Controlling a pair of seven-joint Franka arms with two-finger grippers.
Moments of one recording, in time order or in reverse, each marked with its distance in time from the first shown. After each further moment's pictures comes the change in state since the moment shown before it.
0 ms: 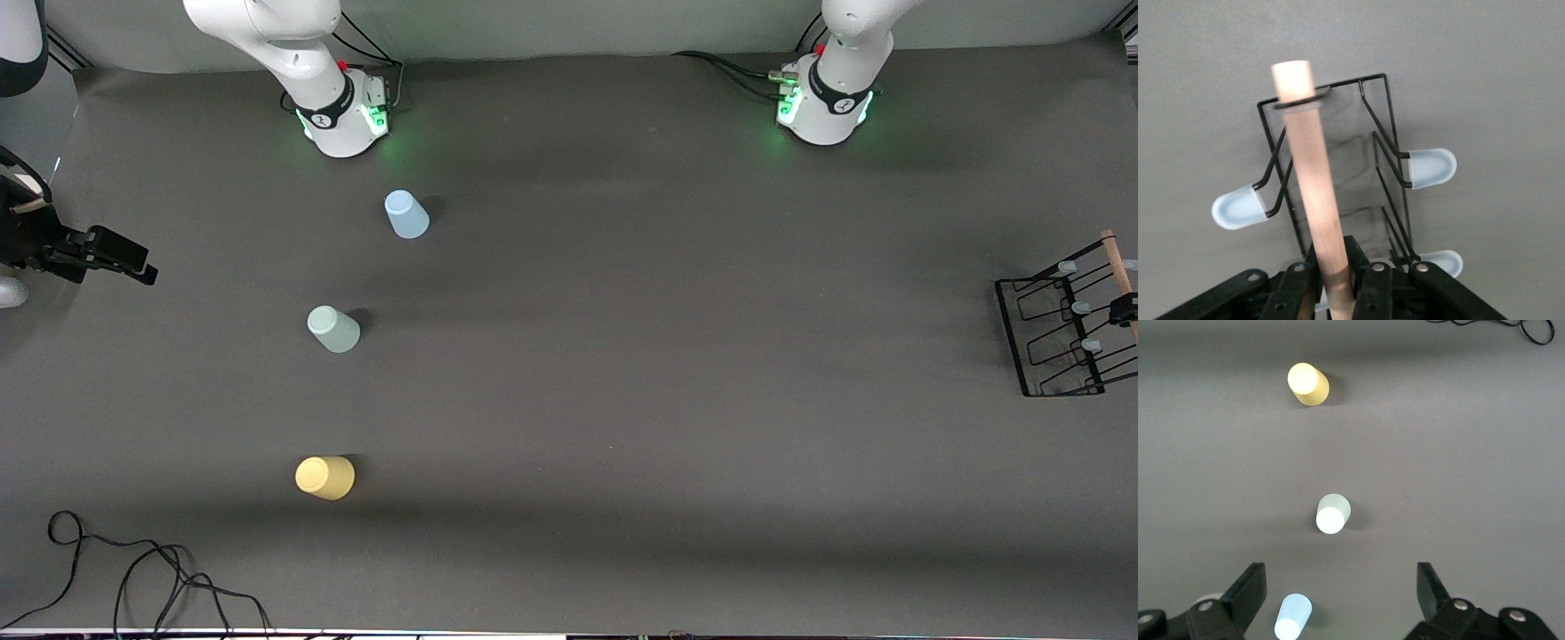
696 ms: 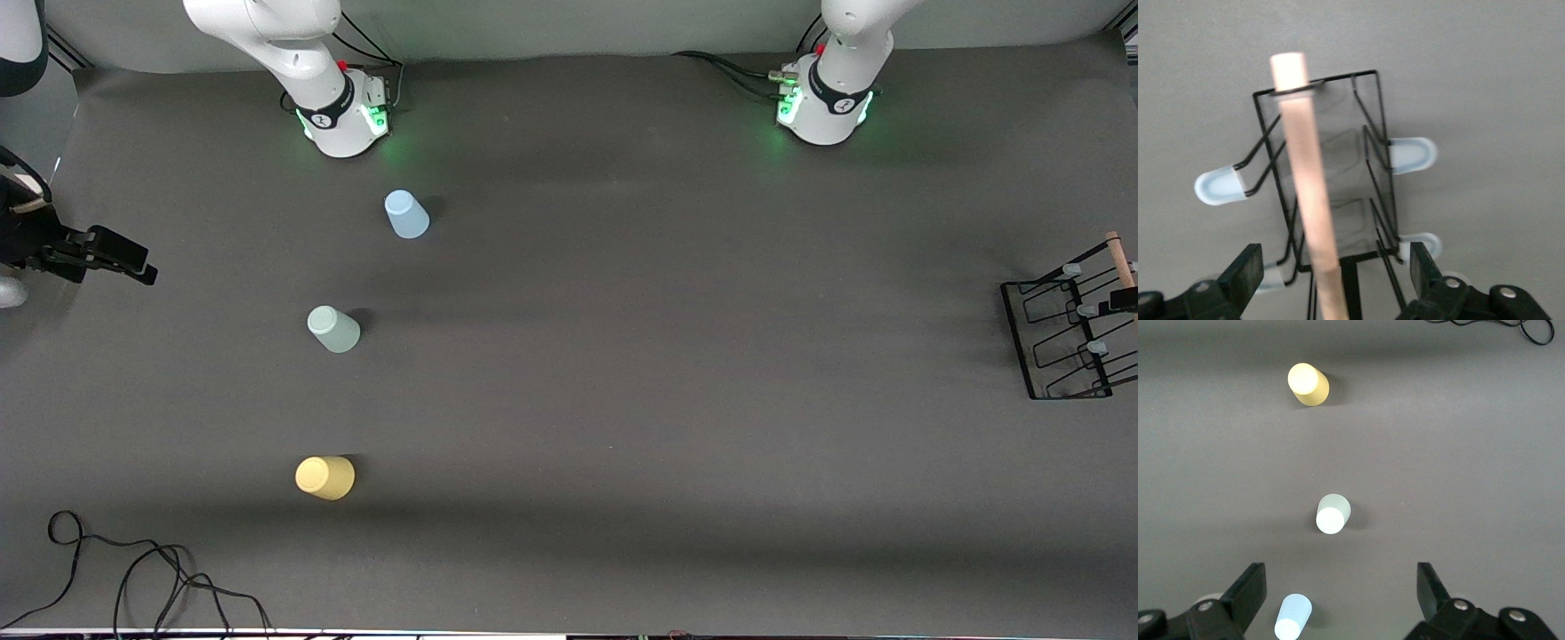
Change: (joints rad) left arm -0.003 -0.011 0.020 -0.005 0.001 0.005 -0.004; right arm 0.000 0.000 0.000 0.000 0.000 0.000 0.000
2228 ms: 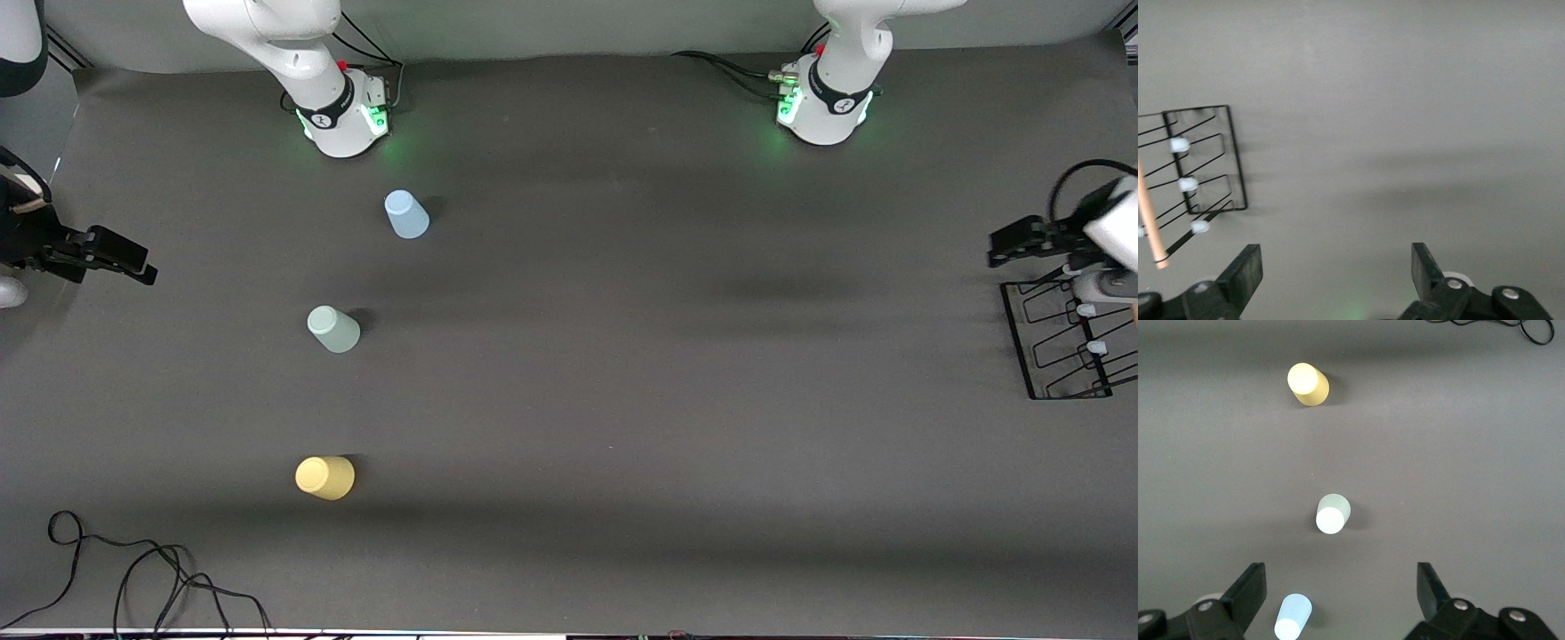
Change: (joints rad) left arm -0.474 -0.456 -0.006 -0.031 -0.004 -0.383 -0.563; right arm 0.000 0.000 0.000 0.000 0.000 0.000 0.000
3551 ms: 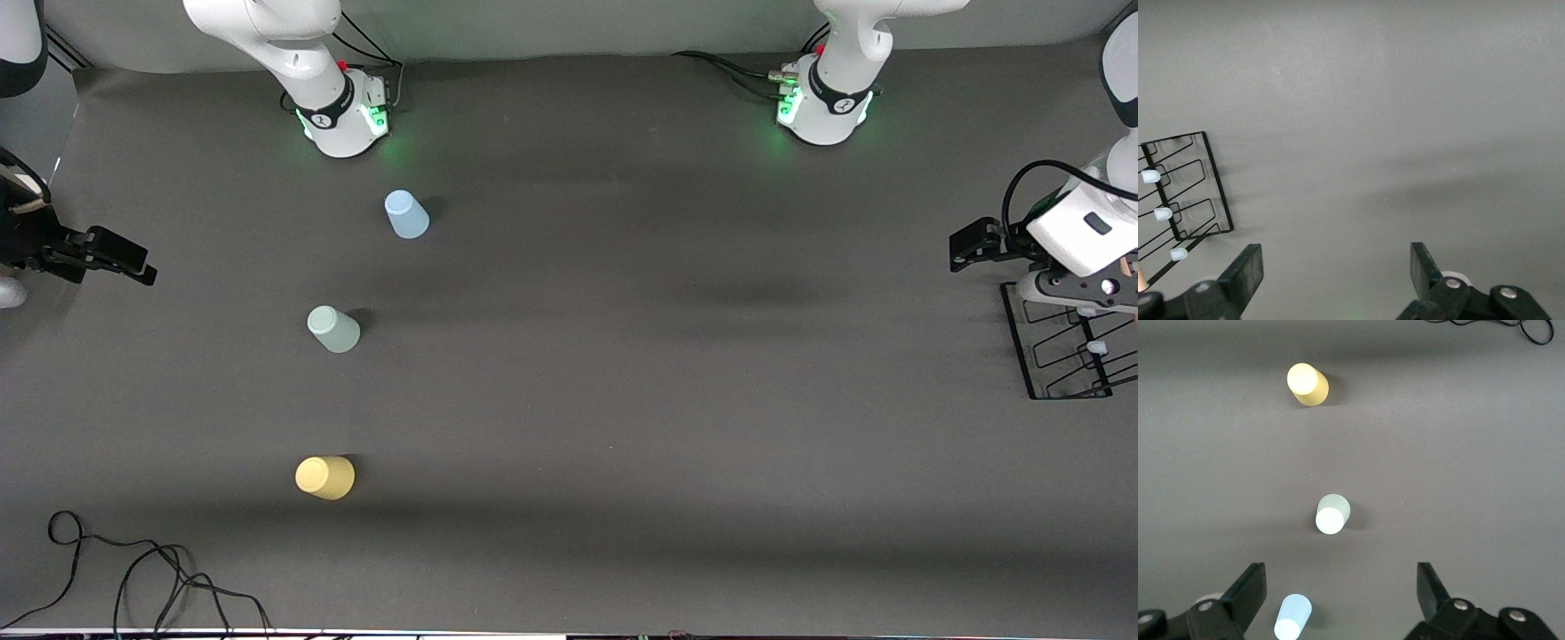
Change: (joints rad) left arm -0.134 -0.010 -0.005 -0.024 -0.001 0.046 -0.035; right arm -0.002 0.001 0.000 0.000 0.000 0.001 0.000
